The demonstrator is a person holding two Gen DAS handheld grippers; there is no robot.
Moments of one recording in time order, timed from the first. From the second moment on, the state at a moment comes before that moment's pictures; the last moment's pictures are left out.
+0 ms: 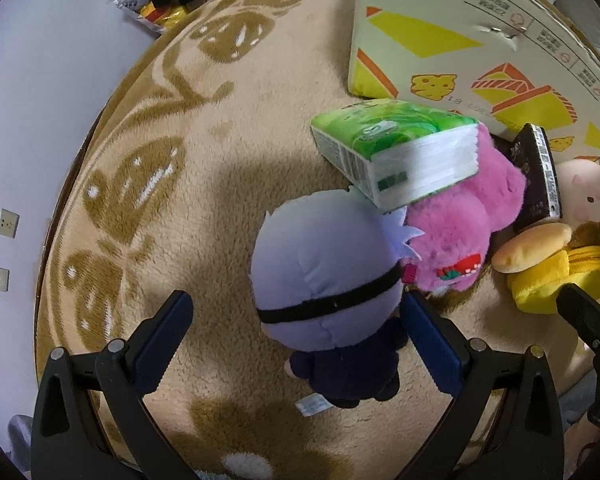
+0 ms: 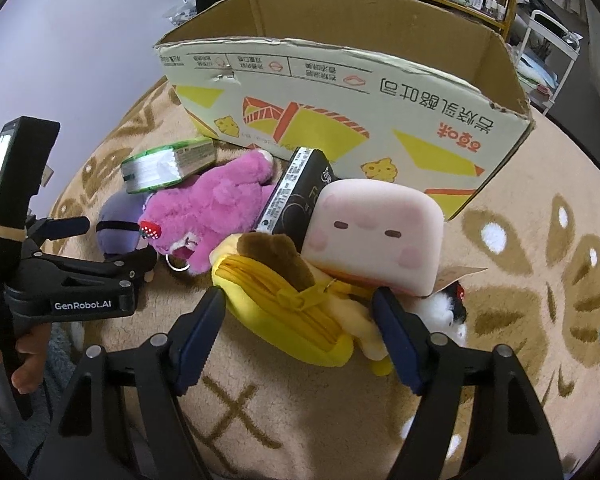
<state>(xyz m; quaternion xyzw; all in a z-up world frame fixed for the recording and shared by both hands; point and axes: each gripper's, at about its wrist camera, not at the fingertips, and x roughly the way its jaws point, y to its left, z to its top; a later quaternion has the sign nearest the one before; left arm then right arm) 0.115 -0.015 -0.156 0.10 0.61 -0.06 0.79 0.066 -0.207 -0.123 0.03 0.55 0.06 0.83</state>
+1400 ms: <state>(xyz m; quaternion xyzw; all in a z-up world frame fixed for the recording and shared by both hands) 0.087 -0.009 -0.119 0.05 0.55 -0.07 0.83 0.037 -0.213 -0.091 0.05 0.50 0.08 0.86</state>
